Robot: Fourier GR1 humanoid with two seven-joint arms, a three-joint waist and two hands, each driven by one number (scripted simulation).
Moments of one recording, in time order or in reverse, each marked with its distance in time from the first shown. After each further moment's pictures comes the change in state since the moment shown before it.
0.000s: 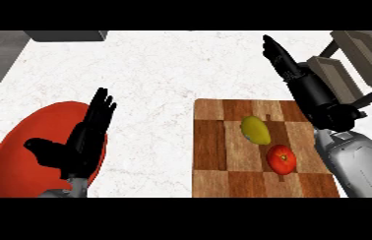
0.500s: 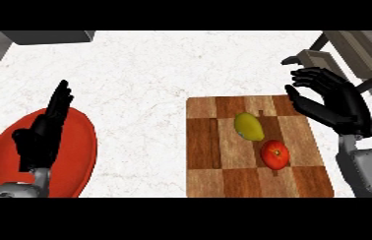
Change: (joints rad) left arm -0.029 0.215 0.088 0.092 -0.172 0.009 -0.012; right arm 0.159 0.022 -0.207 0.119 -0.082 -0.172 0.072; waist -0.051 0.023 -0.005
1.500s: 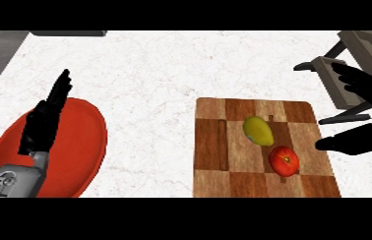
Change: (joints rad) left arm -0.106 0.022 0.026 0.127 -0.076 -0.074 -0.011; right arm -0.003 -0.413 0.079 -0.344 0.043 0.253 0.696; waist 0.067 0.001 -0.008
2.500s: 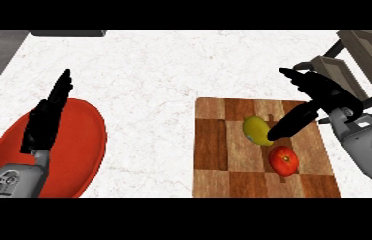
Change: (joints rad) left arm -0.002 -0.047 0.050 0.008 -0.053 -0.044 0.009; right arm -0.274 0.221 0.218 0.243 0.096 0.092 0.268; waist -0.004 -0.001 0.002
